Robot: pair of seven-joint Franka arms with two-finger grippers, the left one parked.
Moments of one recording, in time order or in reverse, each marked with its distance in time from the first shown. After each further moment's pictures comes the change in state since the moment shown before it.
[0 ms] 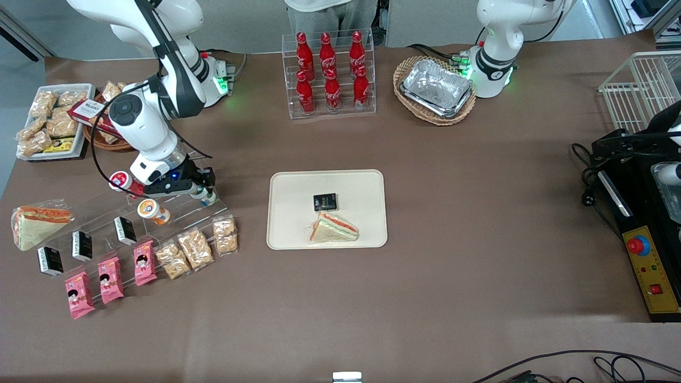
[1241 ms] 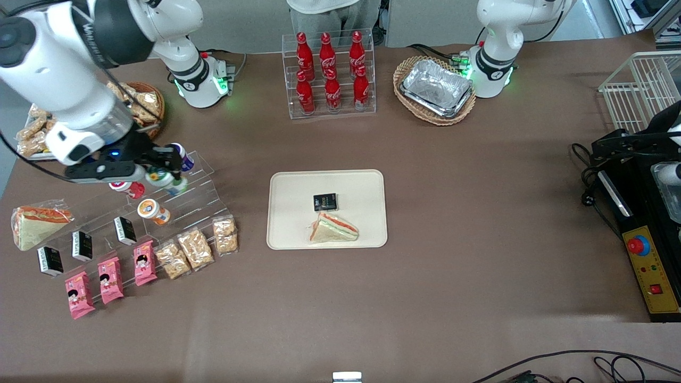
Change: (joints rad) arm 0.044 -0.010 0.017 0.692 0.007 -0.750 0.178
